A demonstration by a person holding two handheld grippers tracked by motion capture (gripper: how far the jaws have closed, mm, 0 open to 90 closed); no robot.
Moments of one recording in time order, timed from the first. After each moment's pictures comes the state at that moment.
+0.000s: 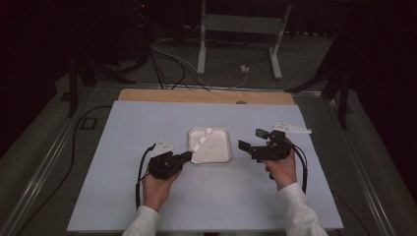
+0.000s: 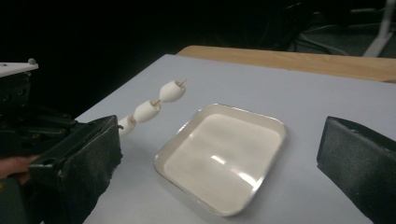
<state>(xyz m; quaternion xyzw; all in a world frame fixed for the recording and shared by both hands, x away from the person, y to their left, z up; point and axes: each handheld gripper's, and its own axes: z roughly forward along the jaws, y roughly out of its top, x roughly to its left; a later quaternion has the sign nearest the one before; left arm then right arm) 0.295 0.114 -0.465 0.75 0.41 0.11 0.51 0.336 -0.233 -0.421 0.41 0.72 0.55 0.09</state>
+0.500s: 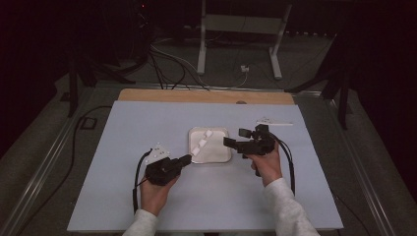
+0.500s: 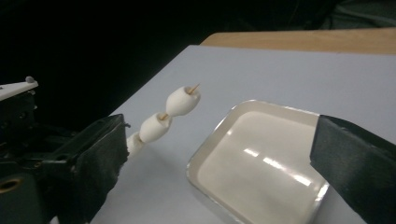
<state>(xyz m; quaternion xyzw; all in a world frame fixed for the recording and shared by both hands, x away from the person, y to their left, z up) 0.281 0.118 -0.466 0.74 0.39 0.10 0.54 0.355 -0.197 -0.427 0.42 0.72 0.55 0.01</state>
